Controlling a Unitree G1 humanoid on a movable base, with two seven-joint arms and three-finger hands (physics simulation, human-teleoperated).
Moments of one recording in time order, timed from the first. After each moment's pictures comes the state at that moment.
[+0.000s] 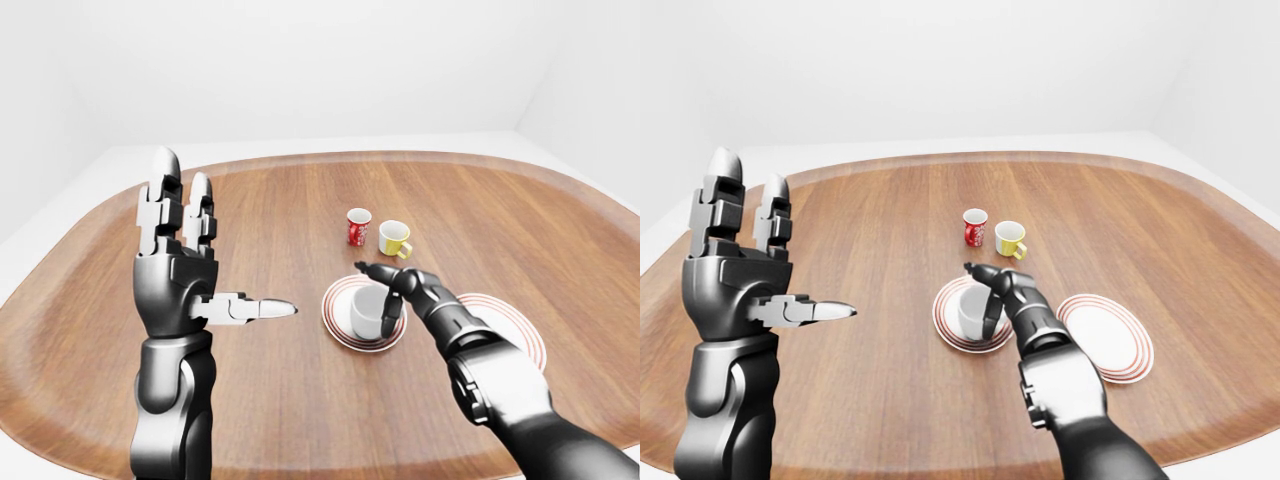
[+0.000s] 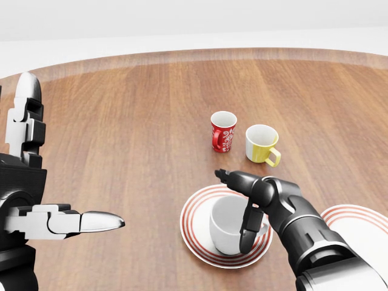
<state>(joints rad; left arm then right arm) -0.03 0.03 0.07 -0.66 -0.20 0.09 -0.03 -0.92 -0.16 0.06 1.32 -0.93 -0.09 0.38</state>
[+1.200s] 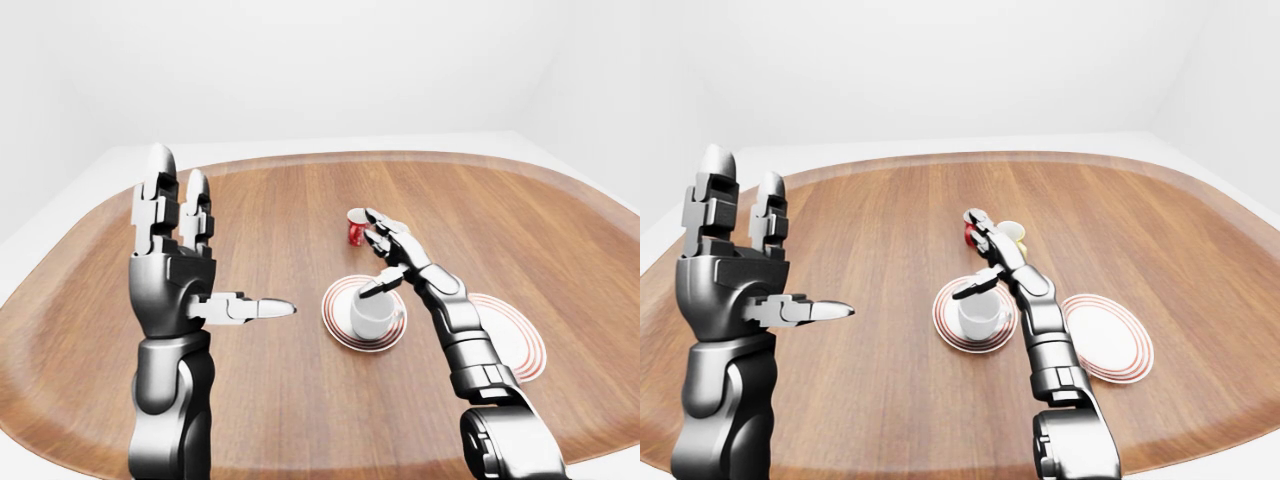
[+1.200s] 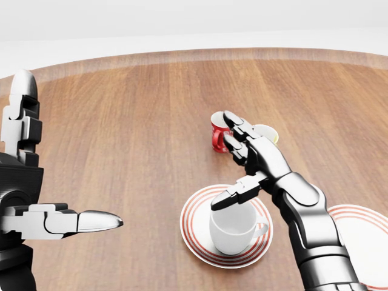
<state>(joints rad) -0.04 0.03 0.07 -0.68 -0.20 0.09 -0.03 -0.58 -0.14 -0.10 0.55 0.01 0.09 0.48</state>
